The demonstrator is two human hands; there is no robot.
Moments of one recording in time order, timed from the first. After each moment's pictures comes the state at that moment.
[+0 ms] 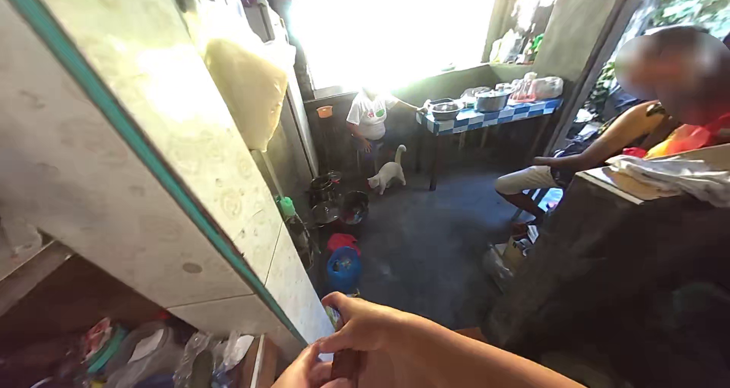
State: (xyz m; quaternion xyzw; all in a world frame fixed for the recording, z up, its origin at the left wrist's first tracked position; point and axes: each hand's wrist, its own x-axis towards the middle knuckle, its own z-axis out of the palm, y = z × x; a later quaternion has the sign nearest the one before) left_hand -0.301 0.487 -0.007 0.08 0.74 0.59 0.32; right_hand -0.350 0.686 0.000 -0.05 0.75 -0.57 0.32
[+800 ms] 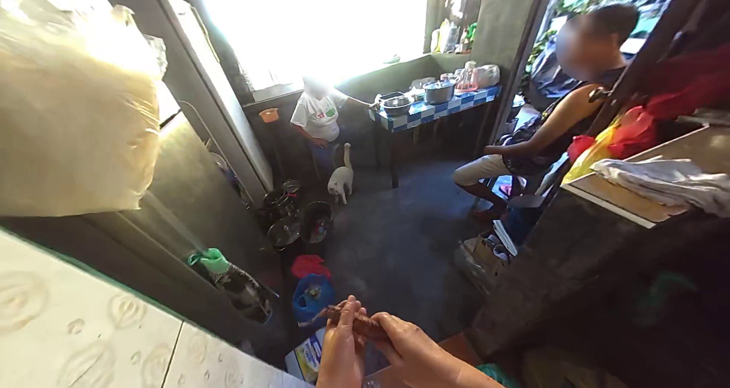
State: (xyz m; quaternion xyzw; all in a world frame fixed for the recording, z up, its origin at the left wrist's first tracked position) left_hand -0.506 0.736 -0.085 -0.15 0.52 0.81 0.23; right_hand -0.435 0.860 -0.087 0.01 0.89 -0.45 0.09
